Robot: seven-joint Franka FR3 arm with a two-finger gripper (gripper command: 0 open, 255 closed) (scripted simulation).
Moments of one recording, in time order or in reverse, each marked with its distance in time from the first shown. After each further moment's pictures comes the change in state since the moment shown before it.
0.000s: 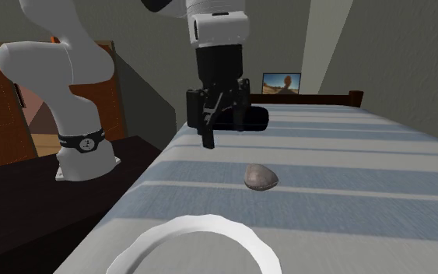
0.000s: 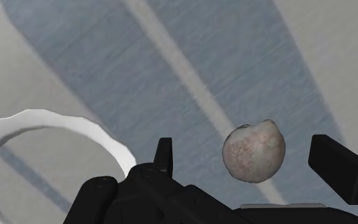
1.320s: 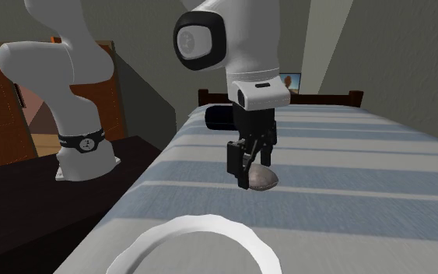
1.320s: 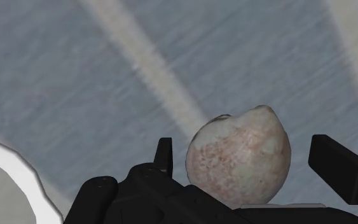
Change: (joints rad) arm 0.043 0.300 0.028 0.114 -0.034 0.205 0.064
